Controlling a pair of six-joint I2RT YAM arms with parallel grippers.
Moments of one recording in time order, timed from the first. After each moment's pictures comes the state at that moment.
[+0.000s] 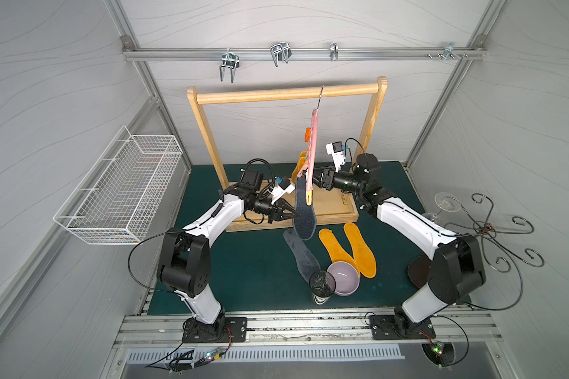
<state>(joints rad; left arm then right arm) -0.31 1.68 1.31 -0.66 1.21 0.55 0.50 1.61 1.30 0.26 -0.75 0.56</state>
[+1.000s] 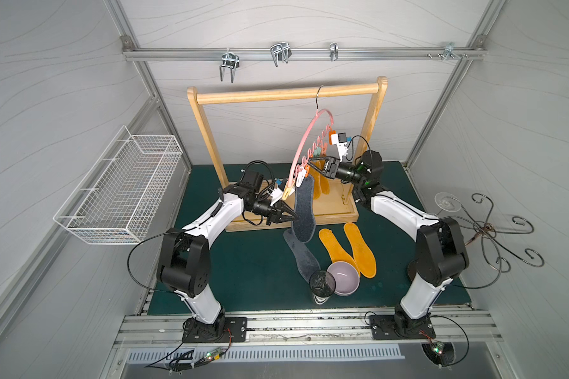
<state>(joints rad) -0.30 1.68 1.33 -0.77 1.22 0.63 0.43 1.75 1.34 0.67 -0.91 0.89</state>
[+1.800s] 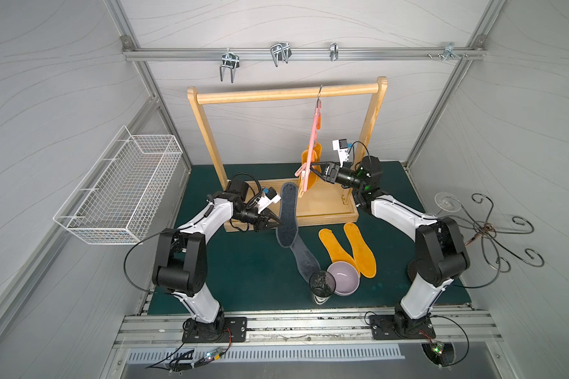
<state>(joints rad) -0.17 1.66 1.17 -0.82 1.08 0.73 0.42 1.74 1.24 0.69 -0.87 0.85</state>
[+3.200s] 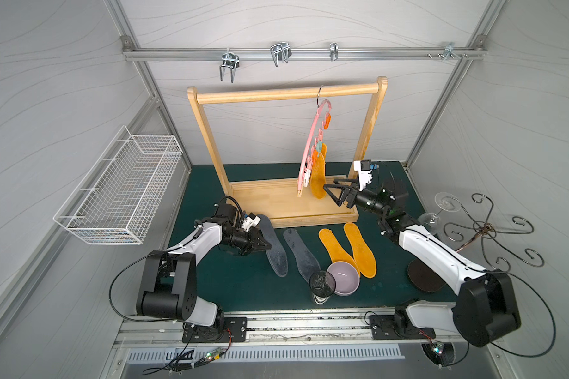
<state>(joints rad) -0.08 1.47 0.81 -0.73 0.99 -0.30 0.39 1.29 0.88 0.40 -0.65 0.50</state>
